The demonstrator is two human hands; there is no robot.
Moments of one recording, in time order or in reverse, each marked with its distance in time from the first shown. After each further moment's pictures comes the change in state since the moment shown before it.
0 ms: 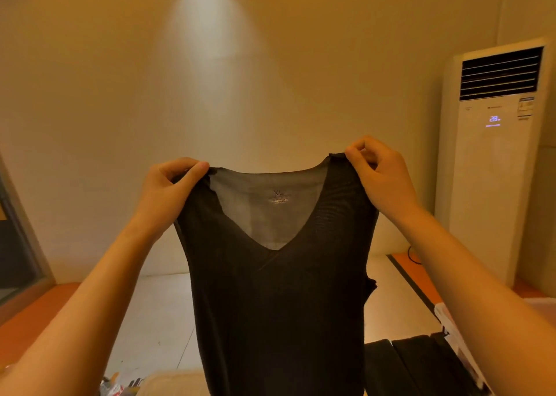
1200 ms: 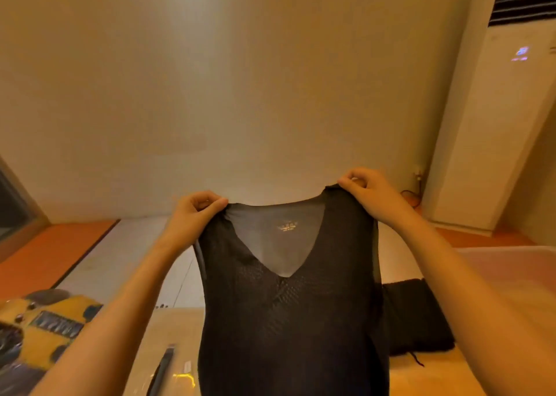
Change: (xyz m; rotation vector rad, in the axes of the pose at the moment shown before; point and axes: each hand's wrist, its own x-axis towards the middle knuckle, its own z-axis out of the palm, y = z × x) left_hand -0.048 -0.143 0.070 0.031 -0.221 -0.405; right_hand -0.061 0.126 0.046 -0.087 -0.433 0.483
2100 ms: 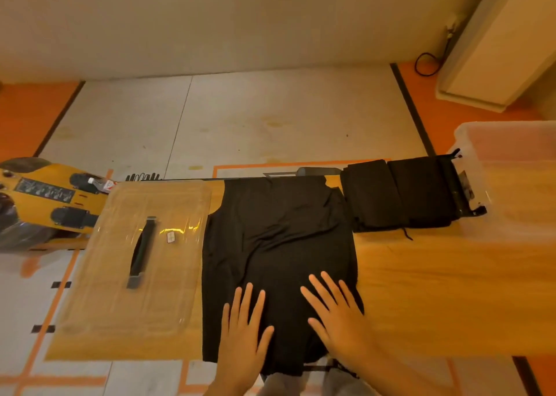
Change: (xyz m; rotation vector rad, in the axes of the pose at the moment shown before) left_hand -0.332 -0.245 0.183 0.785 -0.578 -0.297; right_hand -0.332 0.200 0.214 -0.669 -0.668 0.075
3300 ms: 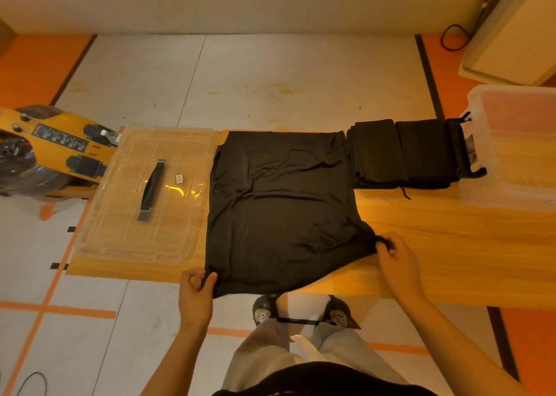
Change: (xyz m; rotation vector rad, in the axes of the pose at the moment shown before) left_hand -0.064 -0.019 -0.025 -1.016 0.388 -0.780; right_hand -0.044 0.066 -0.040 0.802 0.343 0.586
